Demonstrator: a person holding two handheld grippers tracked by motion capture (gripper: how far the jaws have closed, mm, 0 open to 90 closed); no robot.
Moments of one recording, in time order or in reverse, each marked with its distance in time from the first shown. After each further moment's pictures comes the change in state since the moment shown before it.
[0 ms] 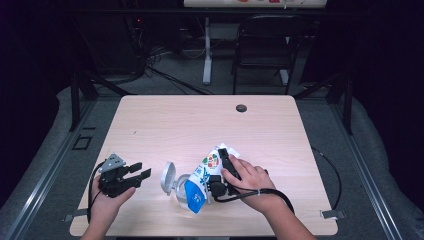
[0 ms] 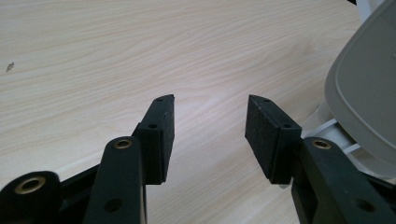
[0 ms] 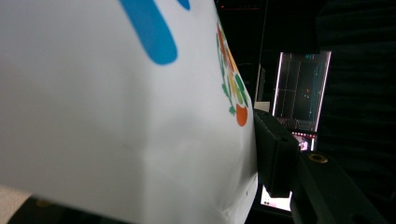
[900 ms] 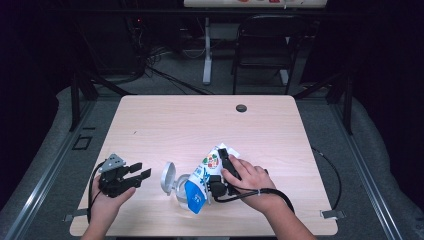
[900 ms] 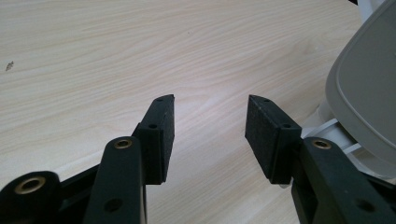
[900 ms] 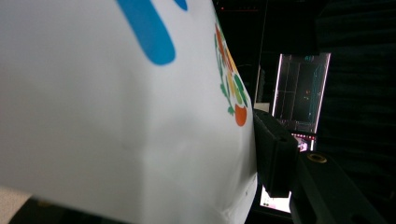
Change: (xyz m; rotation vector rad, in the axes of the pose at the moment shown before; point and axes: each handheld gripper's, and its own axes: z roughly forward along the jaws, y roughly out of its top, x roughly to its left) left arm 0.000 0.000 0.000 0.003 0.000 -0.002; right arm 0.000 0.000 0.000 -0.007 0.000 -0.004
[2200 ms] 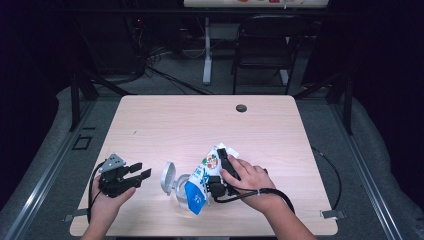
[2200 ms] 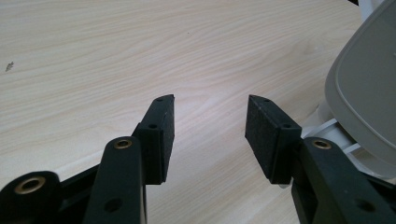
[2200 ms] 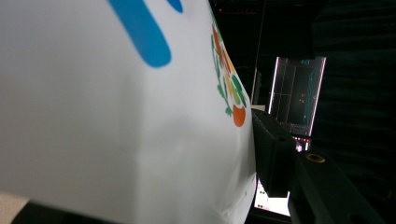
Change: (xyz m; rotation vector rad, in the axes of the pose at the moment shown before) left arm 0.000 0.000 0.000 -0.001 -0.001 0.002; right arm -0.001 0.002 -0.002 0.001 -0.011 -0.020
